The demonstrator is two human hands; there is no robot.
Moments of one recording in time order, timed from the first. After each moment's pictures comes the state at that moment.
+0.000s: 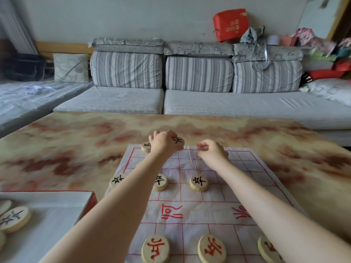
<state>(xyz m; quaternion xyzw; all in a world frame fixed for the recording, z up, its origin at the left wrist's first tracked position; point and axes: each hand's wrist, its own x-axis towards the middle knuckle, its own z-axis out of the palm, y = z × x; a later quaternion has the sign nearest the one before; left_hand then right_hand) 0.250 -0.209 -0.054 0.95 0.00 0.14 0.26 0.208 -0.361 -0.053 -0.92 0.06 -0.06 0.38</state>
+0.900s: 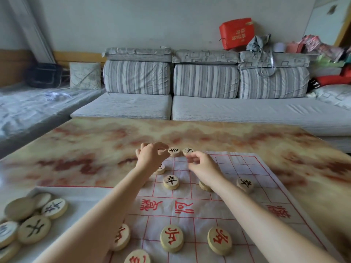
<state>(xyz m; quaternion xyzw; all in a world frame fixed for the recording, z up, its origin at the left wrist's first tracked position) 0.184 -0.146 -0.046 0.93 0.02 0.18 0.31 0.148 -0.315 -0.037 -0.90 -0.03 -0.03 0.44</state>
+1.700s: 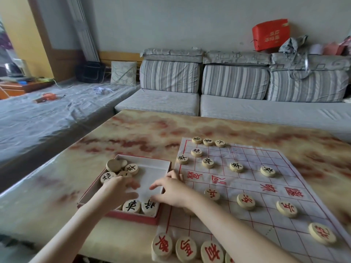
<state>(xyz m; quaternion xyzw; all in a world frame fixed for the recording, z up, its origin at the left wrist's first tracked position) -0.065 0.027 -0.046 0.98 0.04 0.03 0.20 -0.016 -0.162 -0.037 -0.91 -0.29 0.17 0.24</state>
